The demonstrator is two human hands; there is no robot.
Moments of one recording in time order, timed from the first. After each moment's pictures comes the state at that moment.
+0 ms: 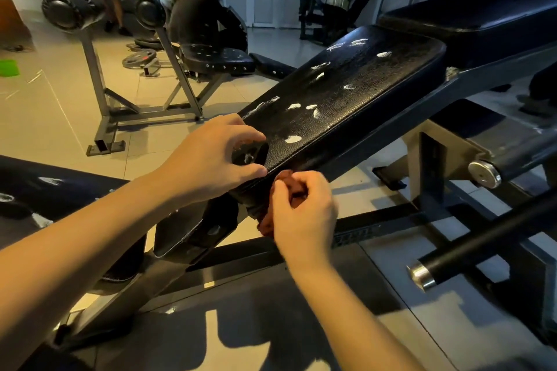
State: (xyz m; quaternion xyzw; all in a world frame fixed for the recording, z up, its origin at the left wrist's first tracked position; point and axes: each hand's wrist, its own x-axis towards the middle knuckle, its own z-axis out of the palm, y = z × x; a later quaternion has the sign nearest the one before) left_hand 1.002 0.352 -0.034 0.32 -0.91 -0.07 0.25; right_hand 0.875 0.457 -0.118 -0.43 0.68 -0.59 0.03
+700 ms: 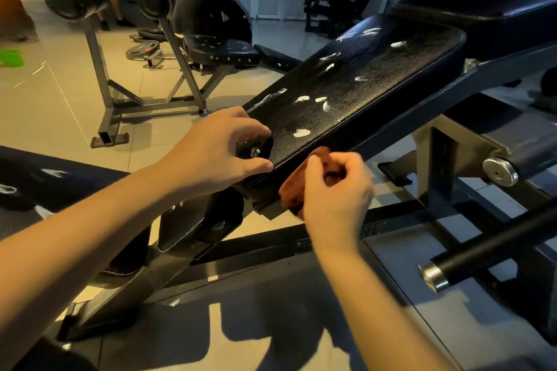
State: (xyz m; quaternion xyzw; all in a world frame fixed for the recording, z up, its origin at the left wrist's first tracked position) left_hand 1.005 0.343 -0.035 0.32 -0.91 -0.11 0.25; right_hand 0.858 0.454 -0.101 -0.36 0.66 -0.66 0.01
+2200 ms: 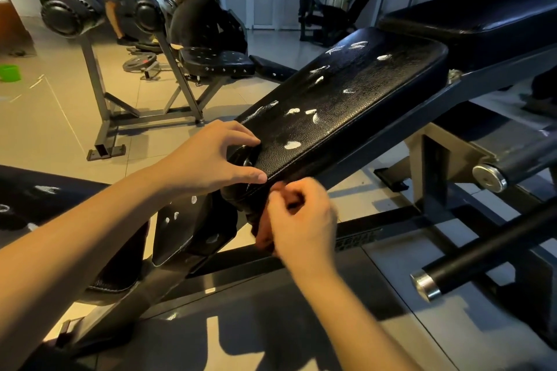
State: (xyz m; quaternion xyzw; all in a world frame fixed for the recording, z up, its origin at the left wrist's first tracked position) left_hand 1.001 0.319 -0.033 0.30 -0.92 -0.17 0.20; right_hand 0.873 0.456 -0.116 -0.43 0.69 -0.58 0.06
